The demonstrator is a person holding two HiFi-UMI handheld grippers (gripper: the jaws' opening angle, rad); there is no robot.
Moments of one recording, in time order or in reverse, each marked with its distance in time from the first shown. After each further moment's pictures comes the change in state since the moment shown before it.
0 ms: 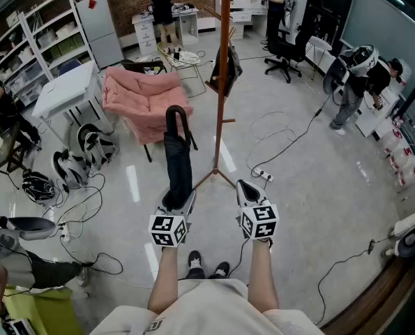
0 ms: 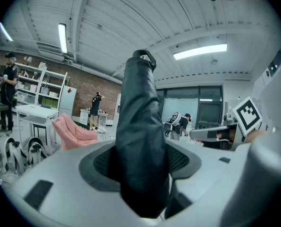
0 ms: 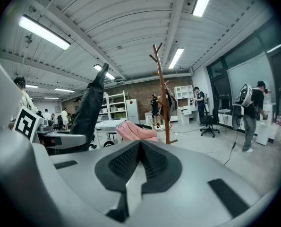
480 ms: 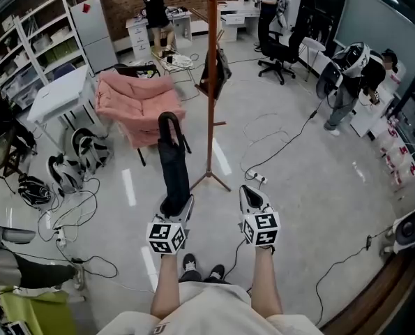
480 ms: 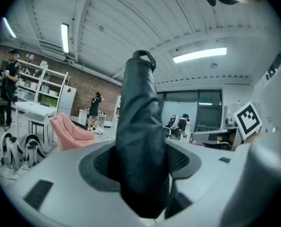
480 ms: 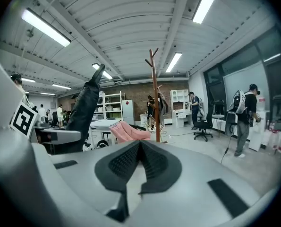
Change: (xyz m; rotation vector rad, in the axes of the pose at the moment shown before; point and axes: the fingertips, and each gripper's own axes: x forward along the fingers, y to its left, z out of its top) left arm 0.002 -0.031 0.003 -0.023 -0.034 -0.001; right arm -0.032 -0.037 0.002 -0.040 -0.015 -0.061
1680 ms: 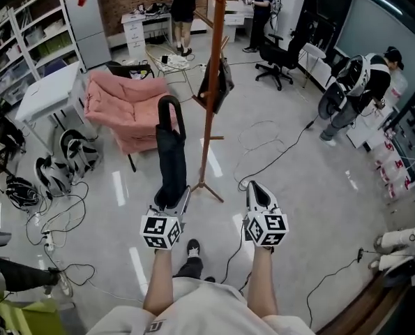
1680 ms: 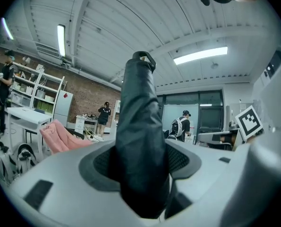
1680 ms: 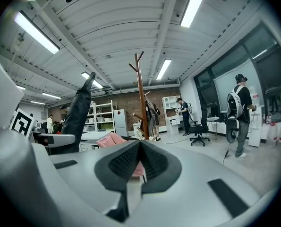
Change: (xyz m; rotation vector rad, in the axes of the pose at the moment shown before) left arm 0.096 0.034 0.051 0.038 -0.058 -0.016; right arm 0.067 -0.069 0.048 0.088 -0.121 -0.074
